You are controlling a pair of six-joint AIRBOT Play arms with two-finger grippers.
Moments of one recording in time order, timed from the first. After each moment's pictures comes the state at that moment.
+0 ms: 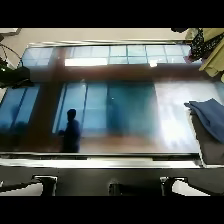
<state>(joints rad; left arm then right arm) 0.10 -1.43 1.88 1.33 -1.66 -1.65 -0.59 -1.37 1.37 -2.01 1.64 2.08</state>
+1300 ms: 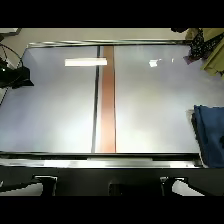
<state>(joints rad) 0.10 -1.43 1.88 1.33 -1.65 -1.65 -0.59 -1.32 1.07 -2.22 1.61 2.04</state>
